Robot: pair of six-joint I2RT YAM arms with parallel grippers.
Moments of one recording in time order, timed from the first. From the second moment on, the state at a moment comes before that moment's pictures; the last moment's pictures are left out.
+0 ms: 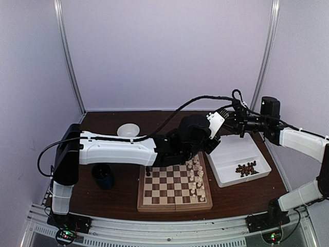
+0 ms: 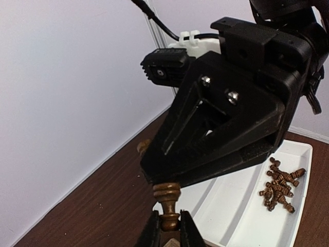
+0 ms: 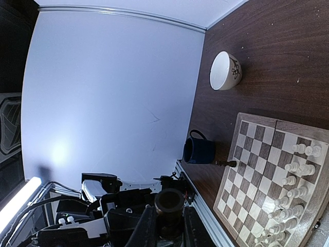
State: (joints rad) left arm -1.26 2.12 1.76 0.15 -0.51 0.19; right arm 0.17 1.29 0.82 0.21 -1.12 1.10
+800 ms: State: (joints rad) left arm -1.18 1.91 1.98 -0.95 -0.15 -0.09; right arm 0.07 1.29 0.88 -0.09 -1.10 0.74
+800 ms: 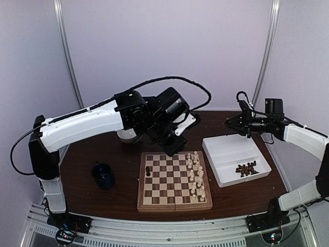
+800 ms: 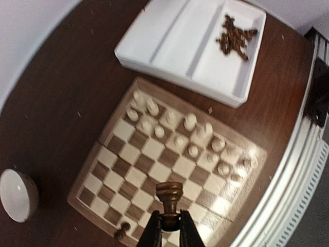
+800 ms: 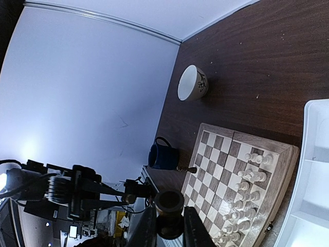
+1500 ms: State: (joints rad) left arm -1.16 2.13 1.90 -1.52 0.36 -0.19; right arm 0.03 1.24 0.88 -0.12 -1.08 0.70
